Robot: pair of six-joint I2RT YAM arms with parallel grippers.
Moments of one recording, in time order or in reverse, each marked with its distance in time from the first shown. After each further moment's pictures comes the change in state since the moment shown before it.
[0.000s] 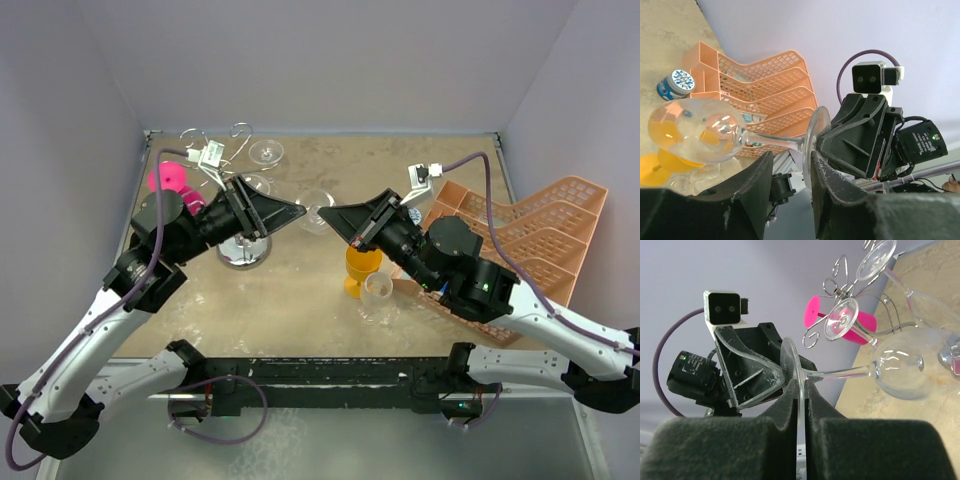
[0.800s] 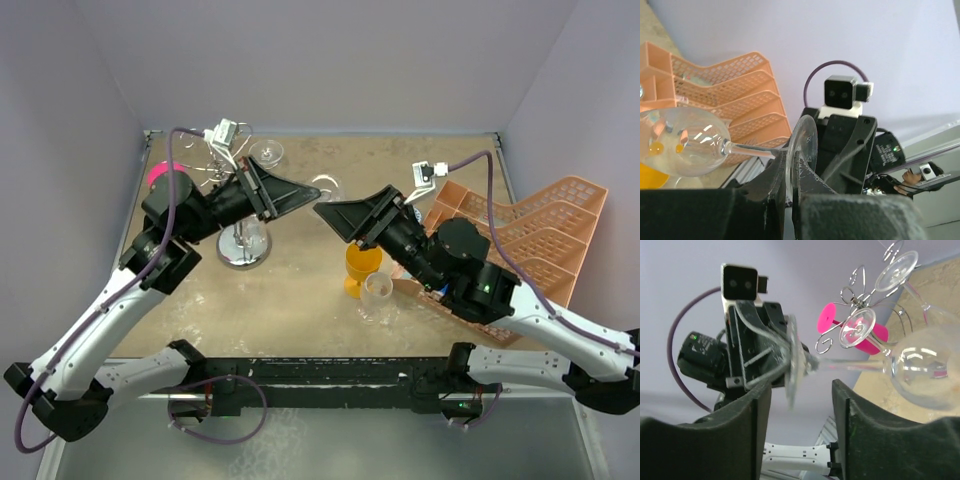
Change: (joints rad) left arm 0.005 0.103 0.043 0.165 0.095 -0.135; right arm -0.003 -0.008 -0.014 0.076 -0.026 -0.050
